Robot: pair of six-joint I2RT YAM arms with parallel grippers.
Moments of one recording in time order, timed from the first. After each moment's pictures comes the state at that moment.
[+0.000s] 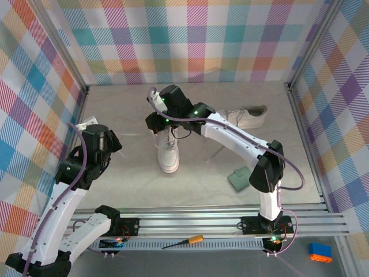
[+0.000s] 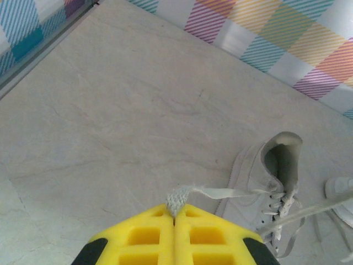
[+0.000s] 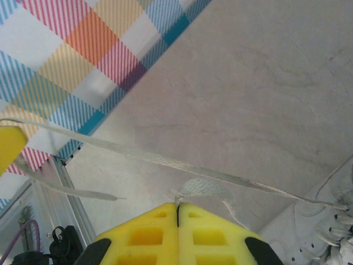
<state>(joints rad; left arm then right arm) -0.33 0.80 1.05 -0.87 -0.39 -0.65 0.90 1.94 1.94 -0.63 -0.26 0.34</state>
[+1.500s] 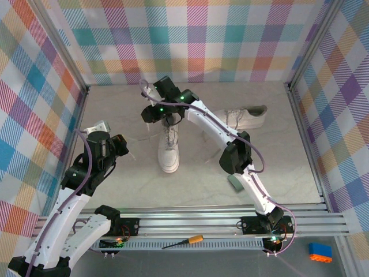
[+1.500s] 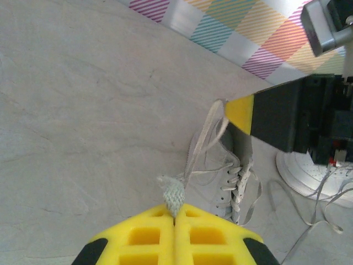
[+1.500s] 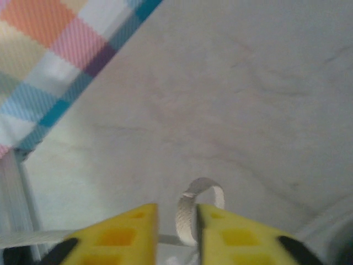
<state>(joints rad) -0.33 0.72 0.88 -0.68 -0.21 -0.64 0.79 2.42 2.56 -0.91 -0.36 0.19</state>
